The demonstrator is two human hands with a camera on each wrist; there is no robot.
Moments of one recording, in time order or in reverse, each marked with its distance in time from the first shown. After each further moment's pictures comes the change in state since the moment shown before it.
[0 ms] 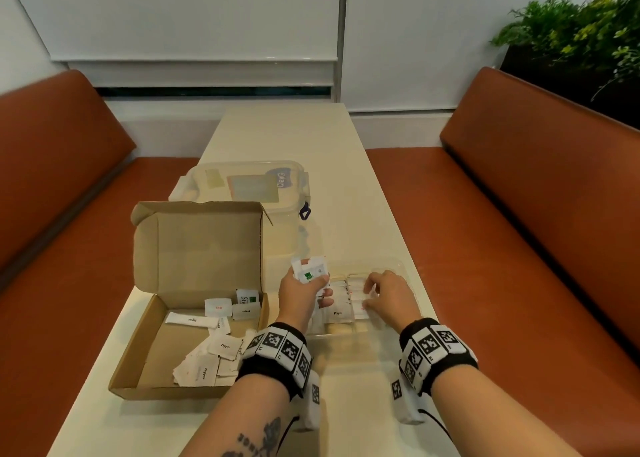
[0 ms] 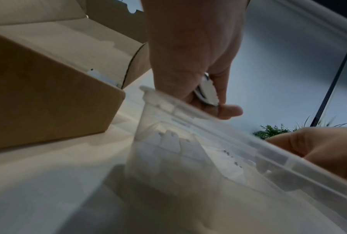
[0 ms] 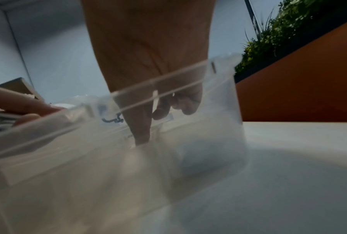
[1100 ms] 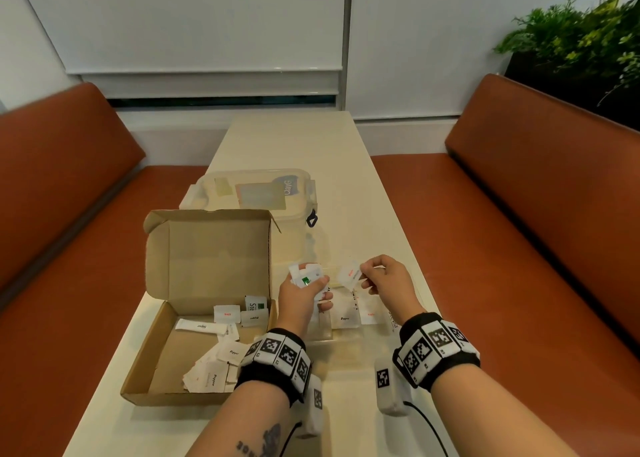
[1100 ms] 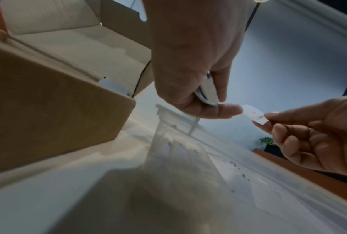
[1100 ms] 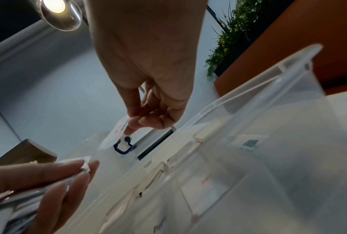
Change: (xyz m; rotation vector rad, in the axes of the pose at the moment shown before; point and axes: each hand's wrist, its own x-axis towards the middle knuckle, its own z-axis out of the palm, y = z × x) left_hand 0.001 0.011 -0.009 -0.093 -0.026 -0.034; right_hand 0.005 -0.036 -0.017 0.875 0.102 0.086
